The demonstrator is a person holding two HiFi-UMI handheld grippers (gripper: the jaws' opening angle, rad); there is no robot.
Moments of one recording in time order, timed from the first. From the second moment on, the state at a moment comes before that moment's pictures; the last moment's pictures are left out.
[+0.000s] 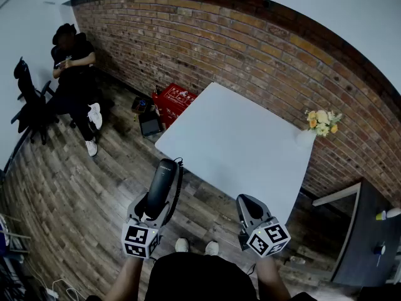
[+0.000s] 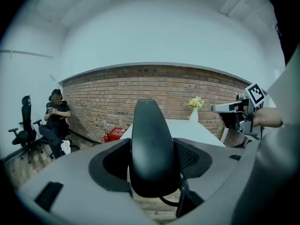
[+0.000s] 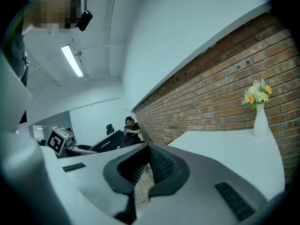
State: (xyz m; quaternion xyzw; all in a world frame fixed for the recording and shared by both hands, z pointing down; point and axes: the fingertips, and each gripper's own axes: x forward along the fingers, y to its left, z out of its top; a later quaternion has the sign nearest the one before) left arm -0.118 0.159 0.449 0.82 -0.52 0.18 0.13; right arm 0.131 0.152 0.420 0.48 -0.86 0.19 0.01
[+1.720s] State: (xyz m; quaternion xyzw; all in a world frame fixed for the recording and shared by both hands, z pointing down) left arm -0.185 0.147 0.462 0.85 -0.47 0.18 0.14; right arm 0.051 0.168 0.424 0.52 -0.83 0.19 0.01
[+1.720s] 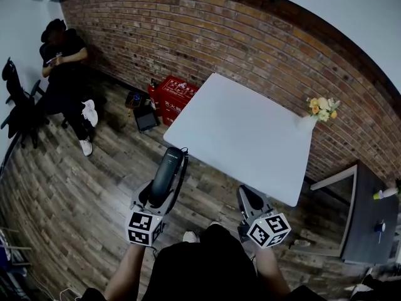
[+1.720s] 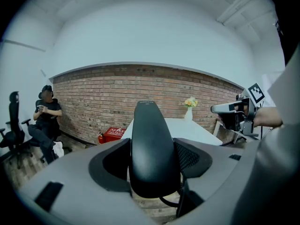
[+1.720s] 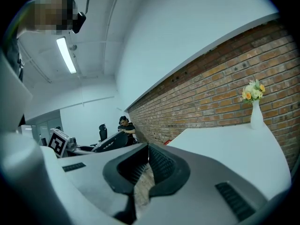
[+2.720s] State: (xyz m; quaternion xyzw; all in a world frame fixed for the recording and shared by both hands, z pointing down) left arm -0.142 0.025 0.471 0.83 -0.49 0.19 0.14; right arm 0.079 0.027 0.439 0.48 -0.85 0.20 0.02
